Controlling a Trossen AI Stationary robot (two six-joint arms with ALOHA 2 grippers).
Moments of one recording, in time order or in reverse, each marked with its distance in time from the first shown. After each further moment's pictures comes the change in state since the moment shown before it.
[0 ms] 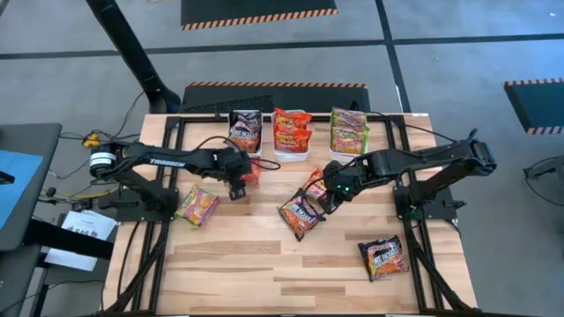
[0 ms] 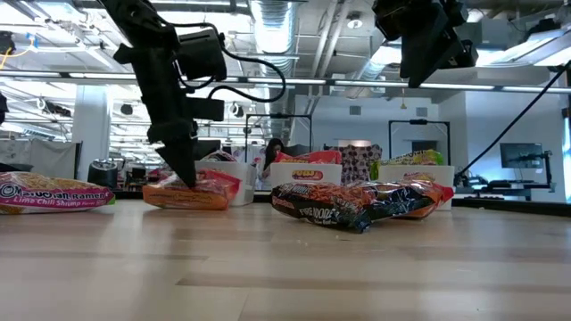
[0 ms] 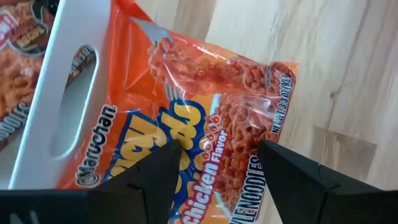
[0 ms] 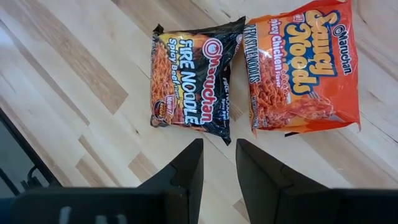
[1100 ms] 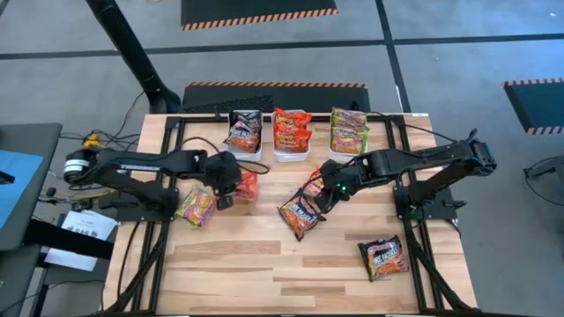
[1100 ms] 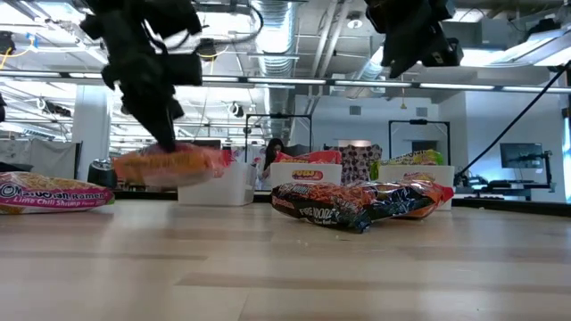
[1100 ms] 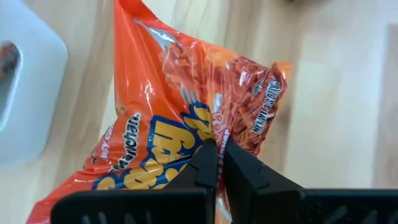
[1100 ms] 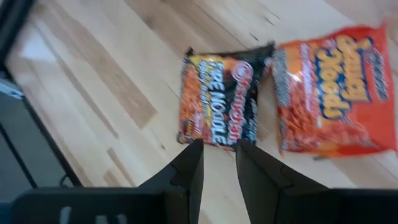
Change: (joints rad) left arm -0.084 -0.272 -0.057 -0.004 0.211 0.004; right arm -0.004 0.000 0.000 0.110 0.000 -0.006
